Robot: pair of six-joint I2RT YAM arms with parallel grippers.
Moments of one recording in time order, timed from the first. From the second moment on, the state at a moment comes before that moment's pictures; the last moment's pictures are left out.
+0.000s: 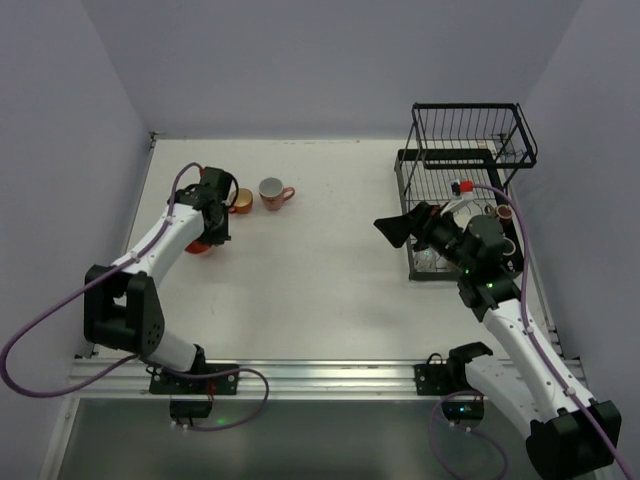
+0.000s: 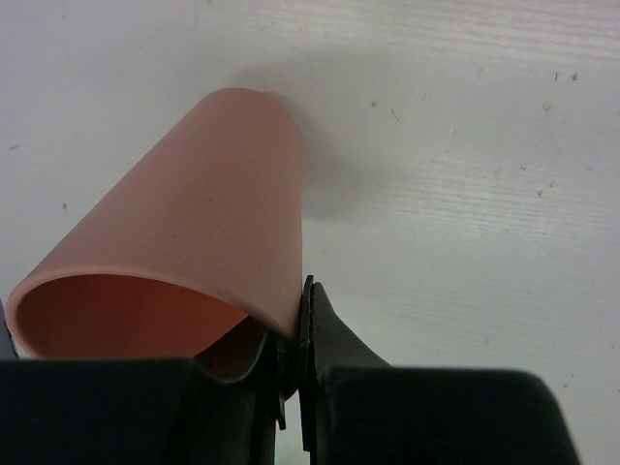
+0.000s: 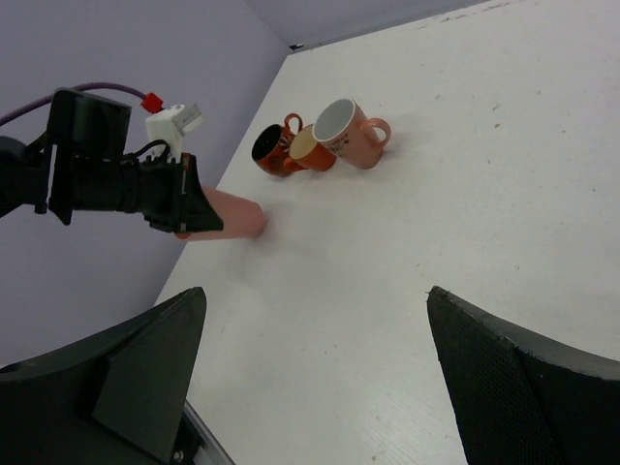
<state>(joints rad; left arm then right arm) -0.22 1.49 1.14 -0.82 -0.29 -0.24 0.26 0.82 0.63 0.08 -0.43 0.66</state>
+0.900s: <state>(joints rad) -0.14 1.70 1.38 -0.89 -0.28 -0.21 0.28 0.84 0.63 0.06 -0.44 0.63</state>
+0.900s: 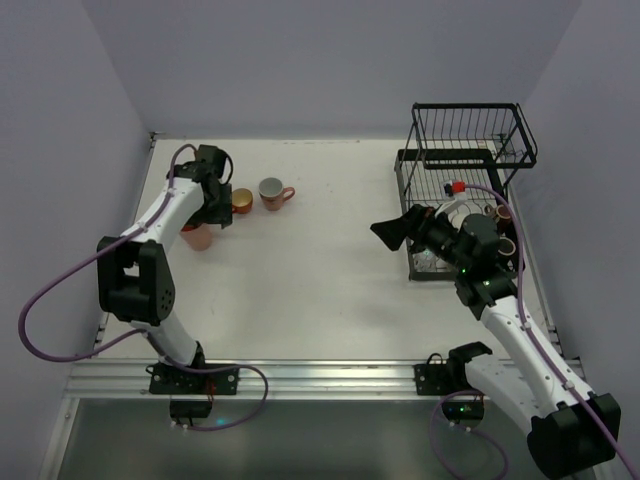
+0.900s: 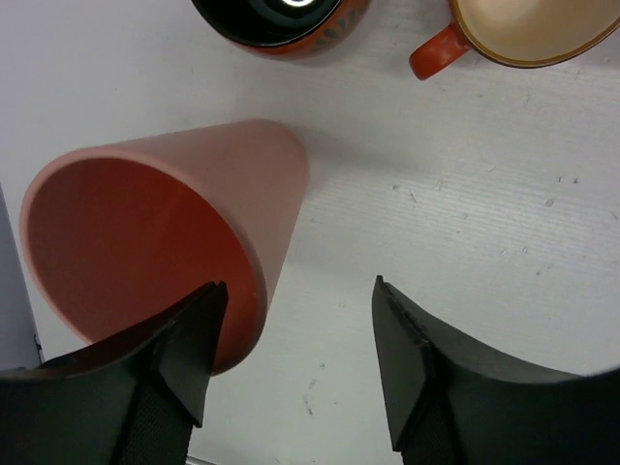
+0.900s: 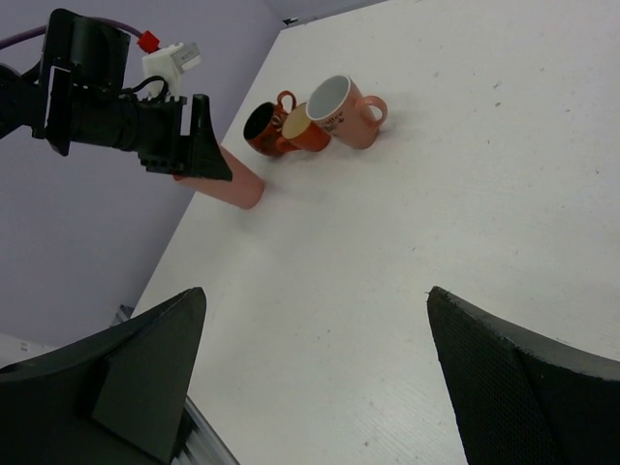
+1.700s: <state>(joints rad) -0.48 1.13 1.33 -0.53 -0.14 -0.22 0.29 0.80 0.69 -0.21 -0.03 0.51</state>
